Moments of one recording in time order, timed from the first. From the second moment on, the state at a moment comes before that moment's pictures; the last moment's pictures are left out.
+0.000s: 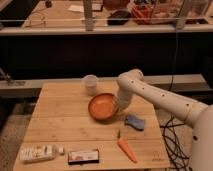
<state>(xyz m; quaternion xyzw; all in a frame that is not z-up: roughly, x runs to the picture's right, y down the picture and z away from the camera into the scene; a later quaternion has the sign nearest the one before) 0.101 0.137 0.834 -0.28 -0.23 -0.37 0.85</state>
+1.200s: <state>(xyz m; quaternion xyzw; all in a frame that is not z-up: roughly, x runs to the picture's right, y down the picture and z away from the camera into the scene) 0.036 0.227 0.763 -0.26 -0.35 -0.45 0.78</state>
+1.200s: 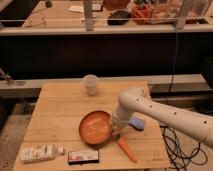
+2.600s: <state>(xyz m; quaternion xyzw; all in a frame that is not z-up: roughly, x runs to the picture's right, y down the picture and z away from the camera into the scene) -0.080 0.161 0.868 -0.24 -0.39 -0.54 0.71</state>
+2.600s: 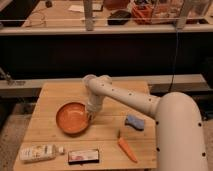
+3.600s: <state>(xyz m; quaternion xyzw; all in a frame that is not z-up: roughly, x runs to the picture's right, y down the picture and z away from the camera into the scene) 0.040 0.109 0.877 -0.27 -0.29 -0.45 0.80</state>
